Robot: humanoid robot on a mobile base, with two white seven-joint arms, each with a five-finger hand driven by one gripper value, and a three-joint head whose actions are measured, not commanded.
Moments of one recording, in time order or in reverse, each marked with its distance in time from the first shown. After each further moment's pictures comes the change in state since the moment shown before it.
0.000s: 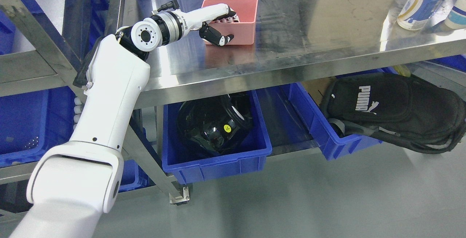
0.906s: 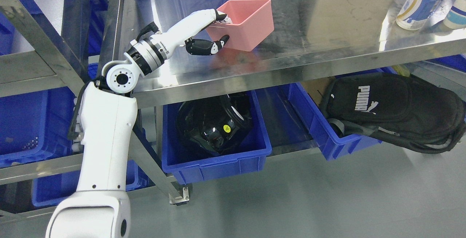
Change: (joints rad) left arm 0.329 -0.007 0.275 -0.385 0.029 -0.257 -0.002; right arm 0.000 0.000 0.000 0.000 0.000 0.000 0.000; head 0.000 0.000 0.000
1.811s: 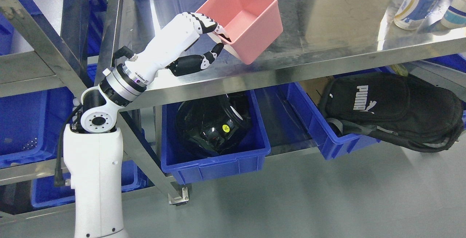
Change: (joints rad) left arm 0.226 -0.002 0.061 -0.410 0.141 -0.197 -0.020; right arm 0.000 0.000 0.000 0.000 0.000 0.000 -0.001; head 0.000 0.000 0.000
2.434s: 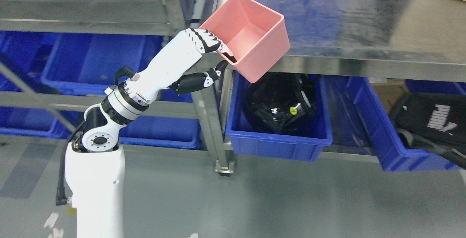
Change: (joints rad) left arm 0.098 0.000 -0.017 -0.093 0.054 -0.010 0.002; right arm 0.000 0.000 0.000 0.000 0.000 0.000 0.000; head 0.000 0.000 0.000
